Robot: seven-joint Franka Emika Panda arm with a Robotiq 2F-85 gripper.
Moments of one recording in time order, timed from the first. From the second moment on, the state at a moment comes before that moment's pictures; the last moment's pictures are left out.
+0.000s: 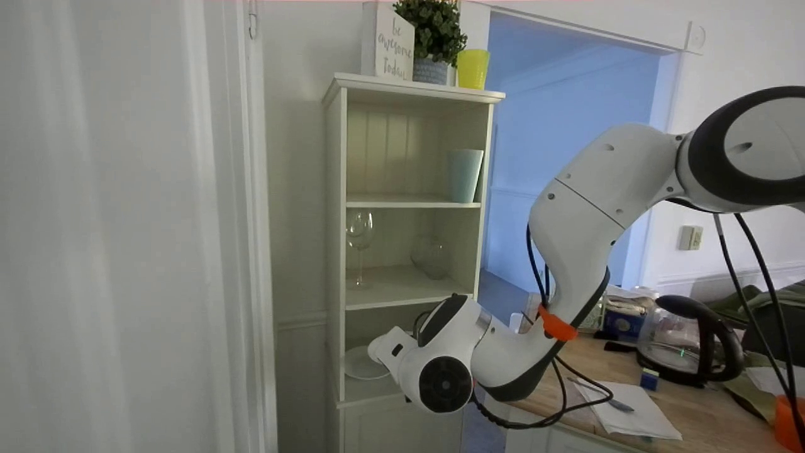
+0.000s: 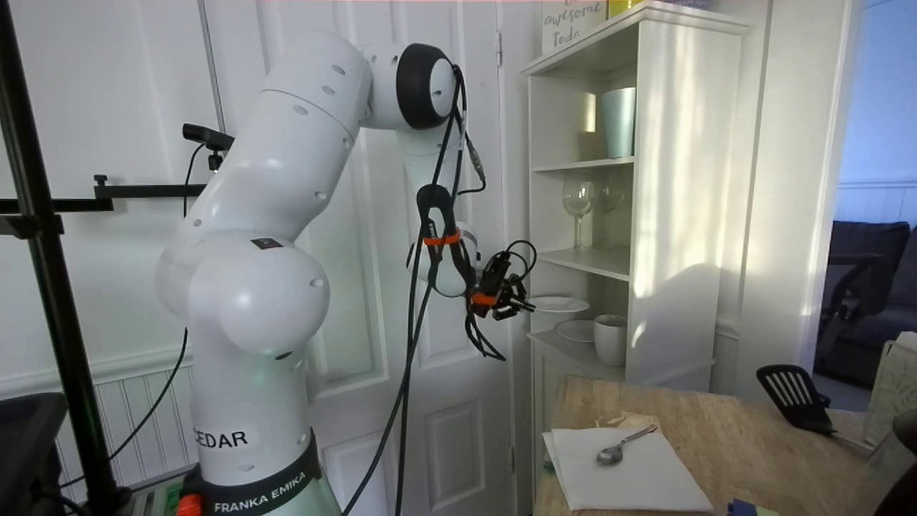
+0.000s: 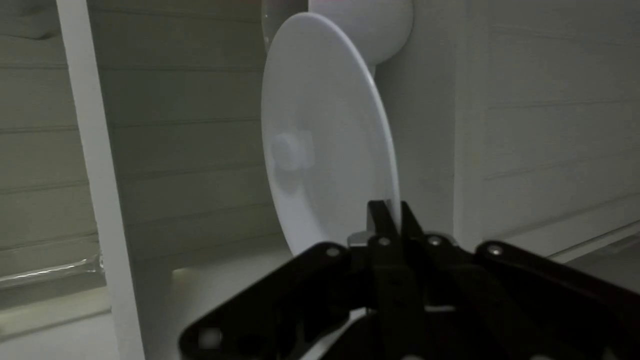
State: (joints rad) arm 0.28 0.53 0.29 -2.02 -1.95 2.26 0.84
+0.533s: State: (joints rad) arm 0.27 0.58 0.27 -1.96 -1.95 2.26 0.84
